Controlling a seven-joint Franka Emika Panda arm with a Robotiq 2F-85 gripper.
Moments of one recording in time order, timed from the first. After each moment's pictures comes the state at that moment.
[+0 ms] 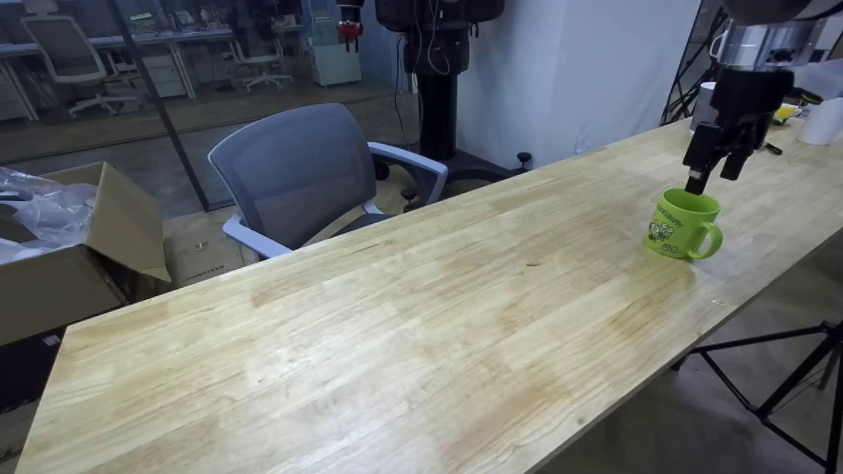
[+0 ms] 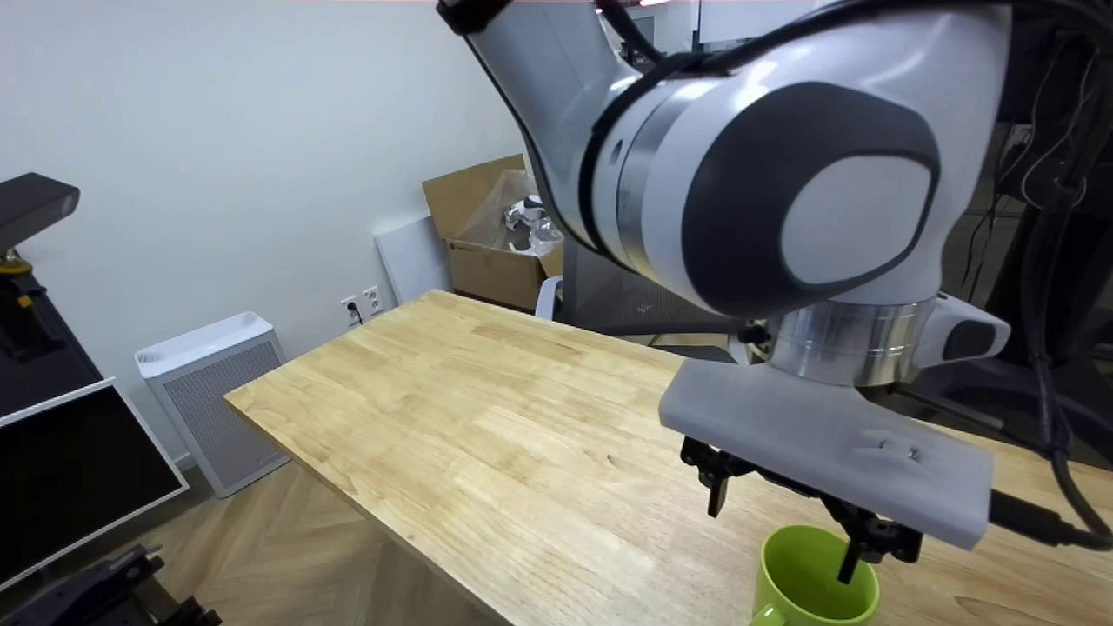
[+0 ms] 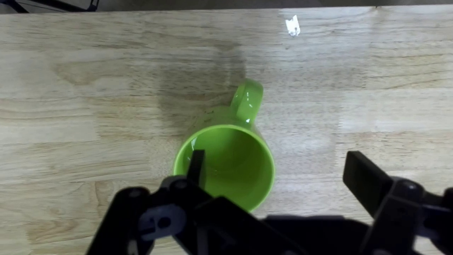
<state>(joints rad) -0.31 0.41 -0.17 -2.18 0.08 2.54 -0.50</state>
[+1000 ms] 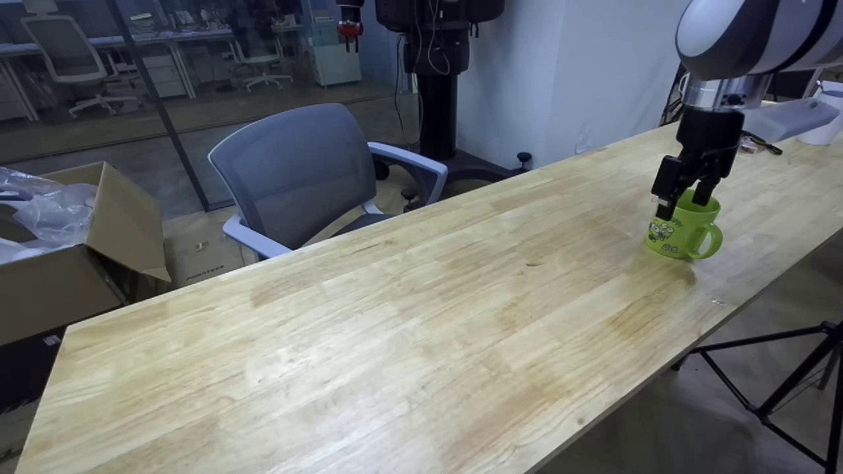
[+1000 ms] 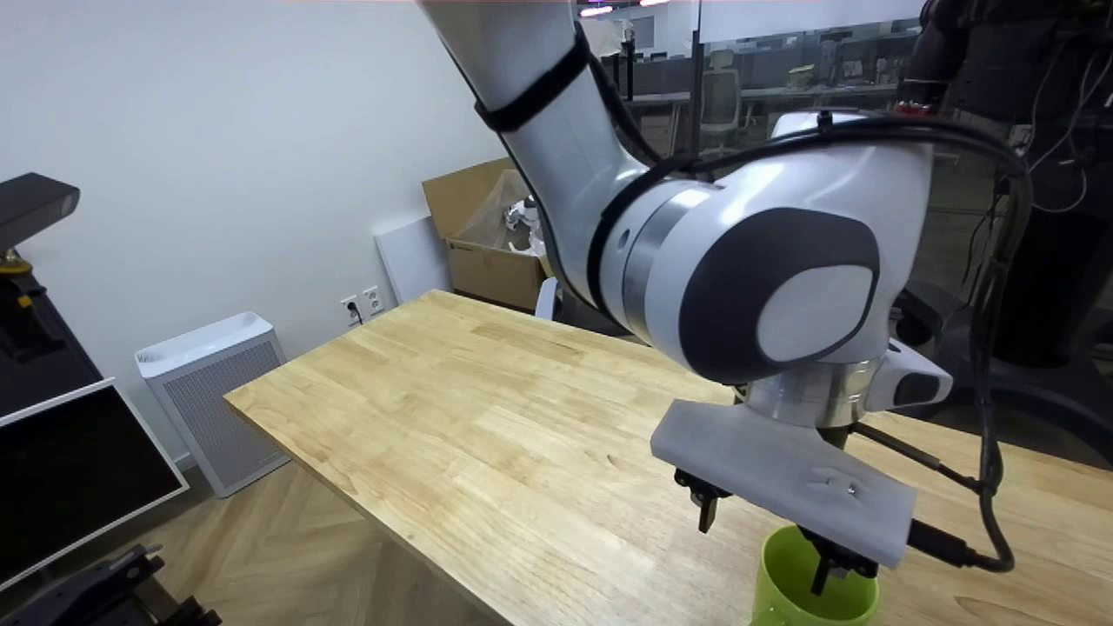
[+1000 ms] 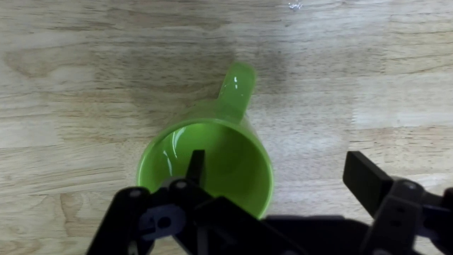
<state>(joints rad) -0.31 0.55 -0.13 -2.11 0.08 2.60 -0.43</state>
